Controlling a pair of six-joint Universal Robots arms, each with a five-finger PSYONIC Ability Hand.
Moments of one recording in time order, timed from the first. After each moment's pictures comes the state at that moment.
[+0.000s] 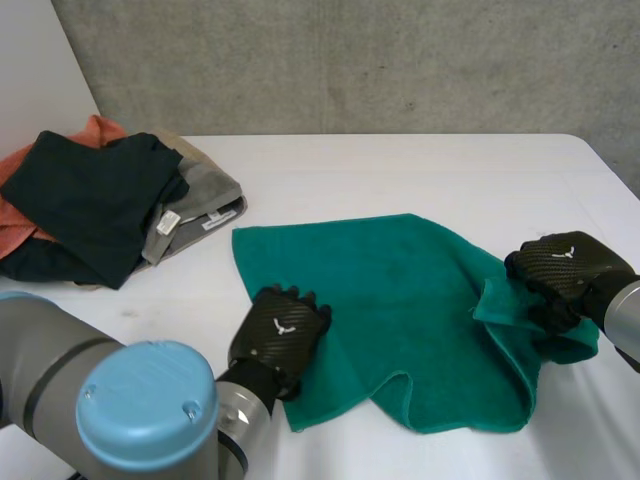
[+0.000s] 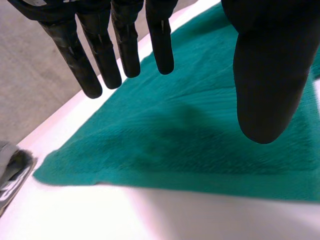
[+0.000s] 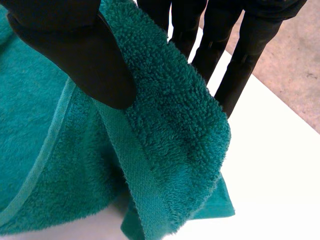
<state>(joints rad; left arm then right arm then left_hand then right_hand) 3.87 -1.94 -1.80 3.44 -1.75 3.46 1.68 -1.51 1.78 0.23 1.27 2.57 0.47 0.46 0.46 0.44 0.26 1.12 1.13 1.12 1.12 0.97</state>
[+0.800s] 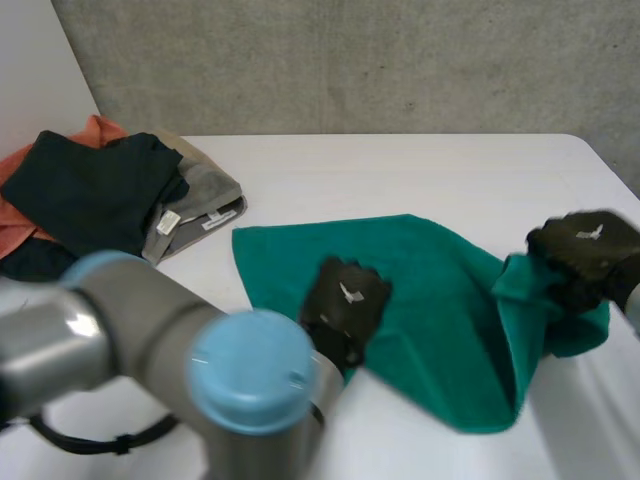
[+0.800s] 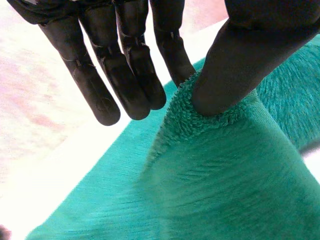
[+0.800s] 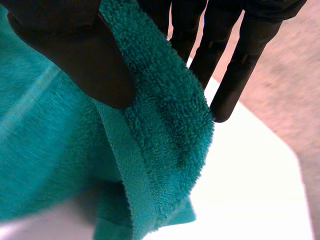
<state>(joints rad) 3.77 -2.11 -1.48 3.40 -1.80 3.47 1.64 -1.59 1.78 0.20 1.28 2.59 1.14 1.19 1.19 1.20 0.97 1.12 1.13 1.12 1.12 0.97</state>
